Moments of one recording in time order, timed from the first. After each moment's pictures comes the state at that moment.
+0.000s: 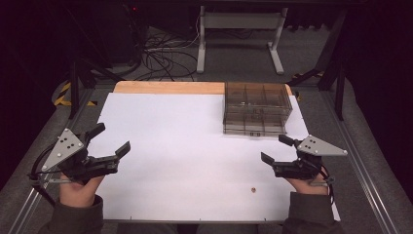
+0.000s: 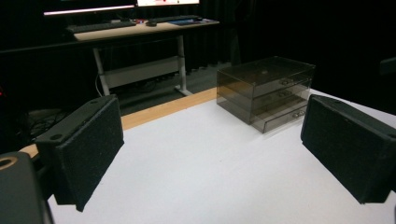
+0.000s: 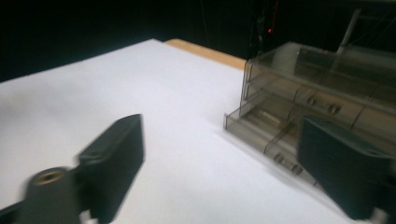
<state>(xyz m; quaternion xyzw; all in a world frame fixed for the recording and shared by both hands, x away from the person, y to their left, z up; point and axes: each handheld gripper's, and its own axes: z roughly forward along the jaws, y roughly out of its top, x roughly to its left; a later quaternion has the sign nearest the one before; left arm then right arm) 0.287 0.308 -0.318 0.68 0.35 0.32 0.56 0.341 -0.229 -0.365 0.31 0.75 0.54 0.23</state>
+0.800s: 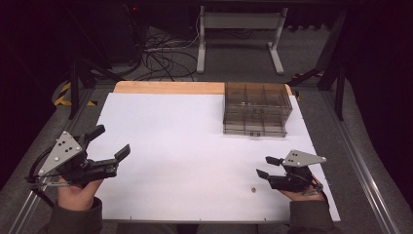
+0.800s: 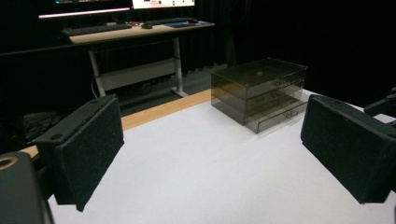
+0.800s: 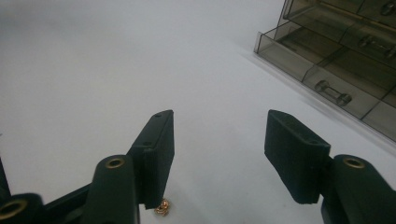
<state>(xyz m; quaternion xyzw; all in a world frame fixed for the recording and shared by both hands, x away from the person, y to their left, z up) 0.280 0.306 -0.316 0.68 0.34 0.32 0.56 0.335 -0.223 -0.408 0.29 0.82 0.45 0.17</state>
